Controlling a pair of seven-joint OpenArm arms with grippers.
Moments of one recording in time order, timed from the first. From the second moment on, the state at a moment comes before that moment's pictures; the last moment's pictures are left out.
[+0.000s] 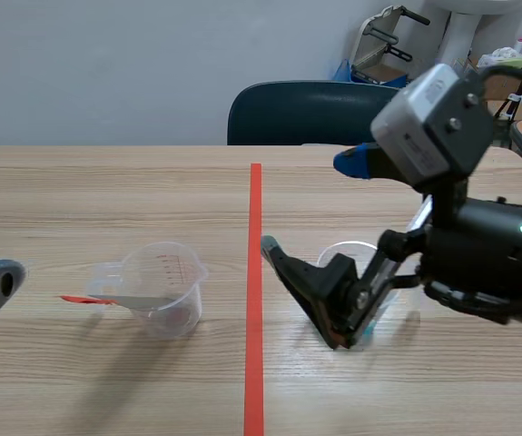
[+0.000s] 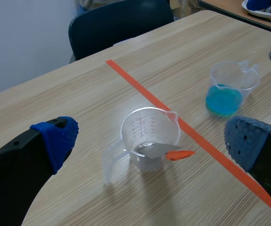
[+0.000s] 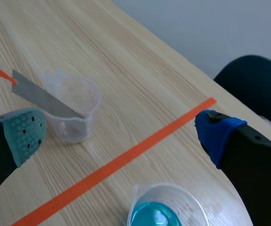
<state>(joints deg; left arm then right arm) 63.1 -44.2 -24.1 120.2 -28.2 -24.9 -18.4 -19.5 30.2 -11.9 112.6 8.1 29.4 2.8</state>
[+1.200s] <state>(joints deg) 70.9 -68.6 -28.3 115.5 -32.0 -16.4 -27.9 7.9 13.9 -47.2 86.5 -1.9 31.1 2.4</state>
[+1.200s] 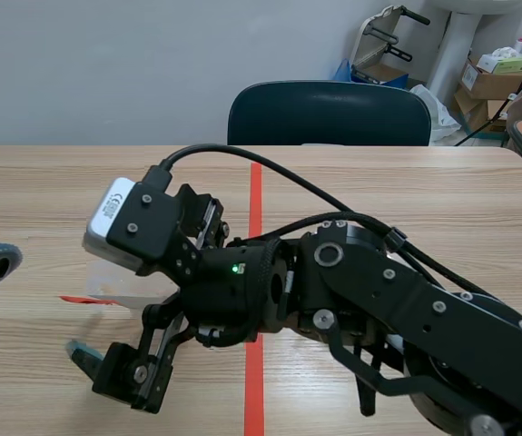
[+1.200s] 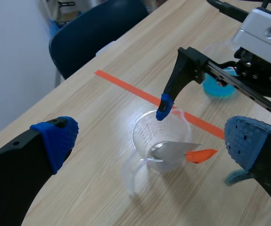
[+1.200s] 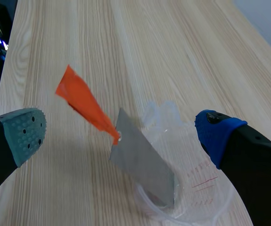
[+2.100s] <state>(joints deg) 68.0 -68.6 -28.3 103.4 -32.0 -16.4 -31.6 8.5 13.6 -47.2 86.5 -5.3 26.1 9.3</state>
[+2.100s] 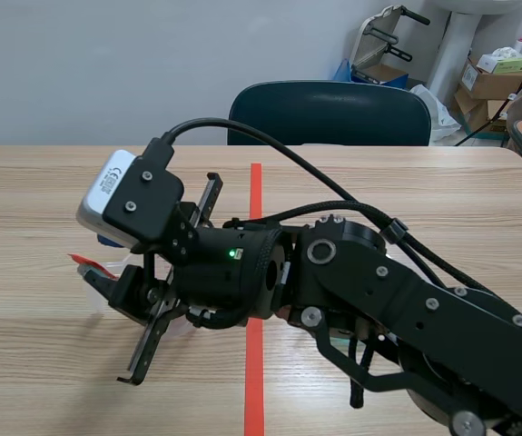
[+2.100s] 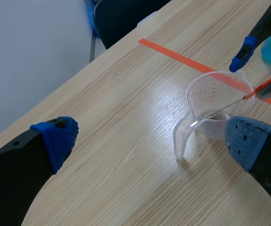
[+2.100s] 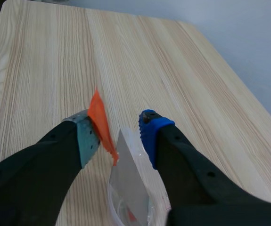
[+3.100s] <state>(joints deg) 71.0 -48.8 -28.3 110.6 -21.4 -18.8 -35.7 8.3 16.4 -42.1 107.6 3.5 30.5 -10.0</state>
